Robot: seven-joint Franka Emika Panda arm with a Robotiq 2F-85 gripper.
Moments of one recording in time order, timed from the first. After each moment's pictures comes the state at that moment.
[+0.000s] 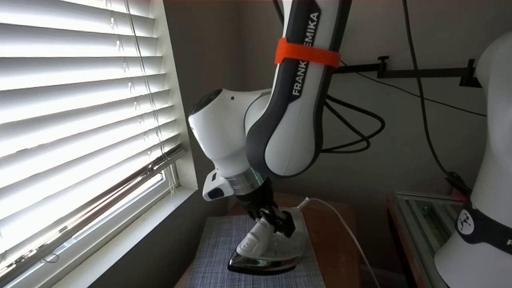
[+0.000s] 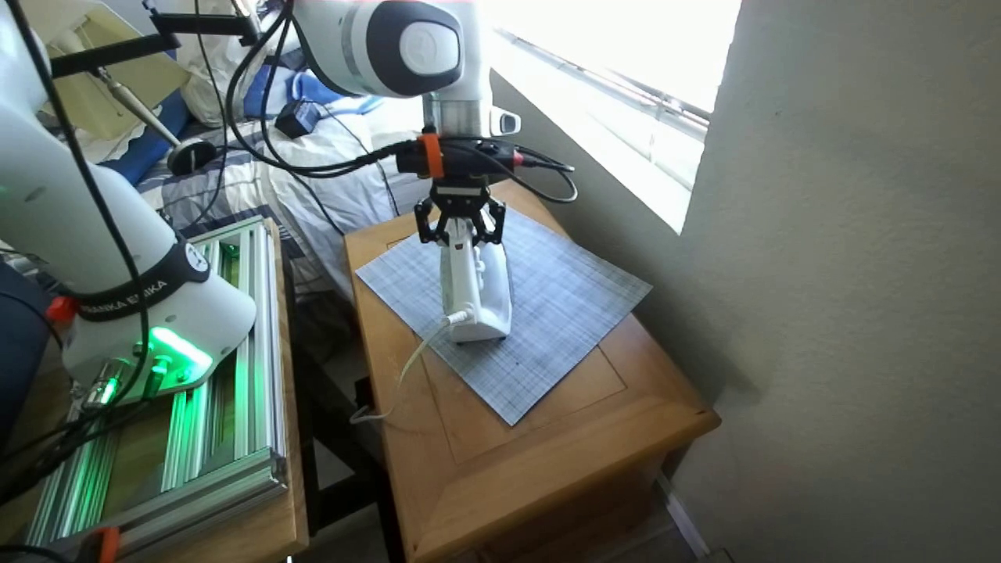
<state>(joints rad) 0.04 0.29 -0.04 -2.56 -0.45 2.56 -0.73</state>
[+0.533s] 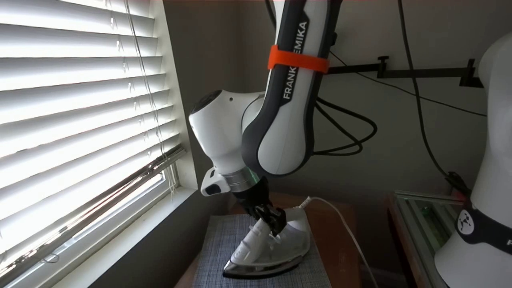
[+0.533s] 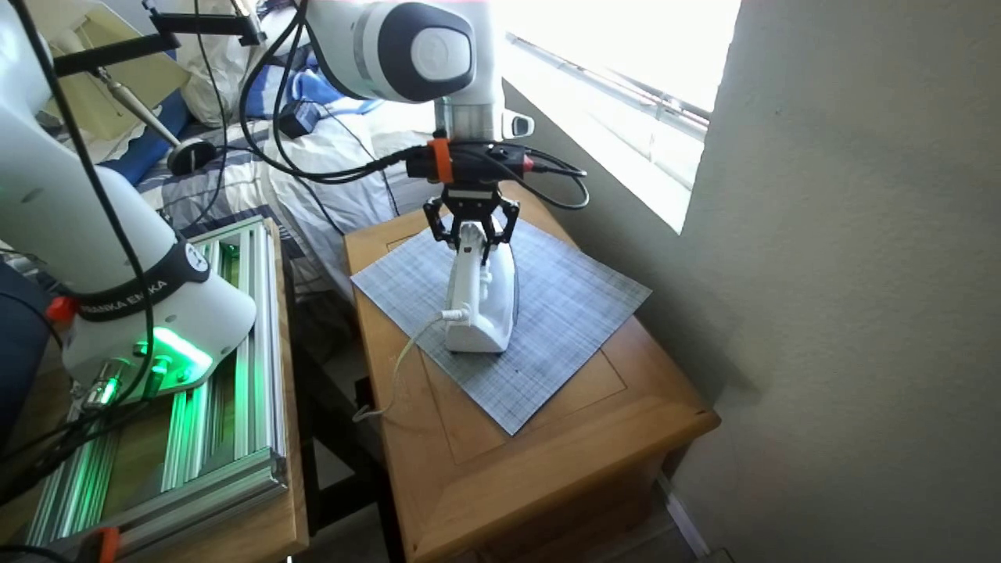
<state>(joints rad) 0.01 0.32 -0.04 -2.52 -0.45 2.58 -0.71</state>
